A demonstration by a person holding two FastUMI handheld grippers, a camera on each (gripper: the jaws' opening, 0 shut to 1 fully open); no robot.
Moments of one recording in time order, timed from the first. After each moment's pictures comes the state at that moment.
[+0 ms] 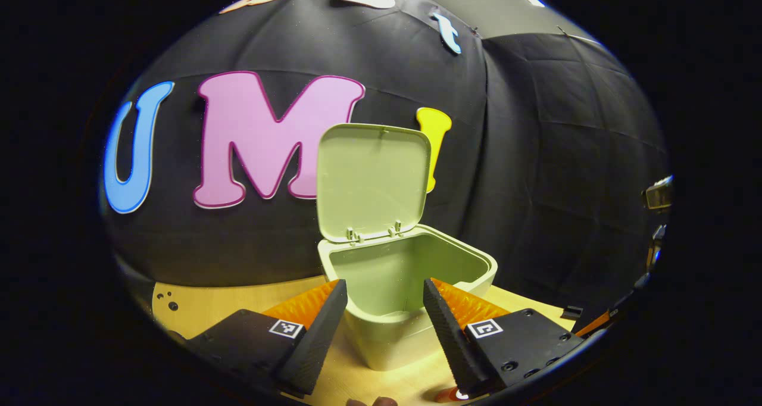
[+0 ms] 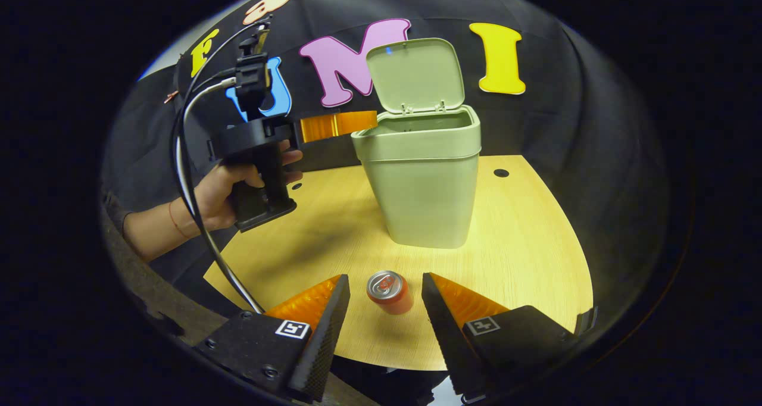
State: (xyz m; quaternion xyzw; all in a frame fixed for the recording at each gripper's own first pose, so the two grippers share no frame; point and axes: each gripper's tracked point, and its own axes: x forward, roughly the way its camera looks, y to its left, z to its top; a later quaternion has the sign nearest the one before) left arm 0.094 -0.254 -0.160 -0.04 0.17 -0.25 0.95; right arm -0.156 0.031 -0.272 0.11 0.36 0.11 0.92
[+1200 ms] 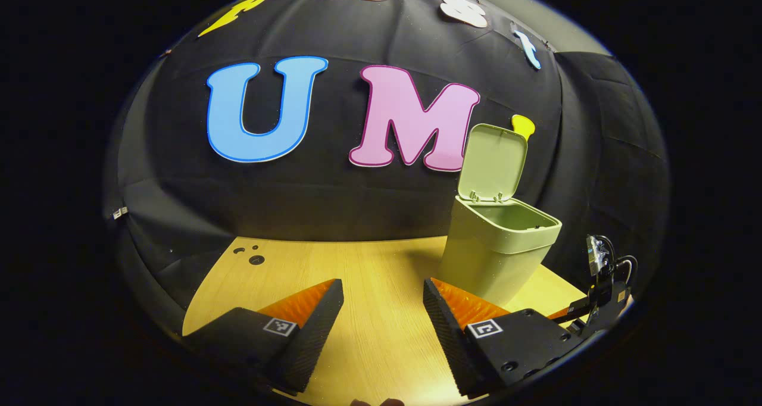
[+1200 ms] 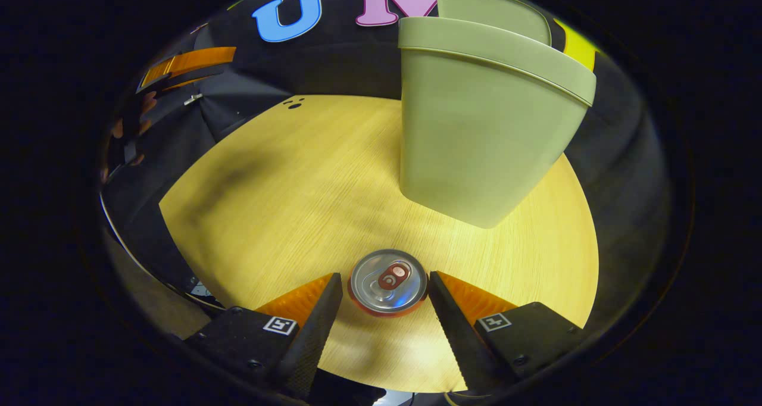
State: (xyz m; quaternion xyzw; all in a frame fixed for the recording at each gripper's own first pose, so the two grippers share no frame) left arm -0.003 -0.043 -0.202 -0.06 0.23 -0.09 0.97; right arm -0.130 0.070 -0.419 -0.04 0.47 0.16 0.87
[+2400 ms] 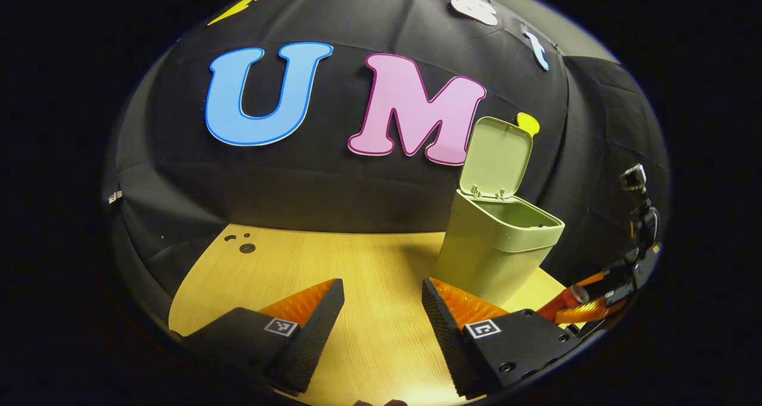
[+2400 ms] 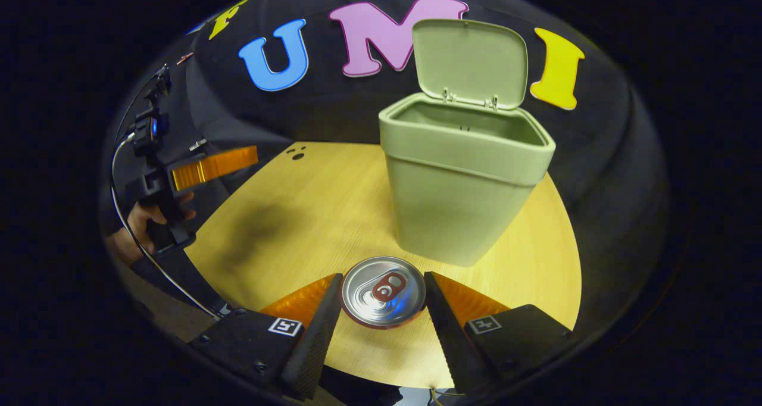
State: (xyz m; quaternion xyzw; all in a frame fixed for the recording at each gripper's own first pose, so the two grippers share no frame) left arm 0.004 -0.054 -0.220 -0.09 0.25 -0.09 0.96; right arm -0.086 0.064 -0.275 0.02 0.39 0.15 0.91
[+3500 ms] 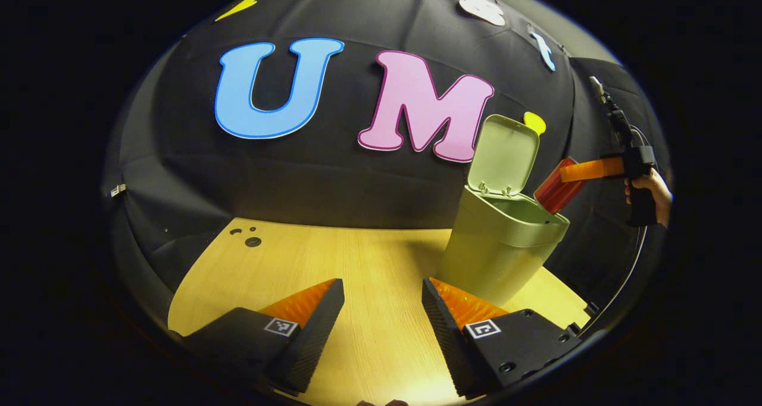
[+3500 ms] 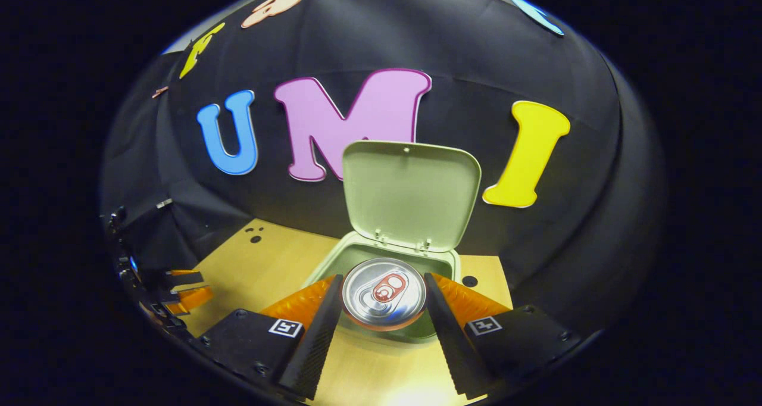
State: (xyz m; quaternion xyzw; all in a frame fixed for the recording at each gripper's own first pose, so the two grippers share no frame) left arm -0.003 -0.040 -0.228 -0.09 0.25 -0.07 0.96; right arm 0.088 -0.029 -0.157 0.00 0.28 0.06 0.96
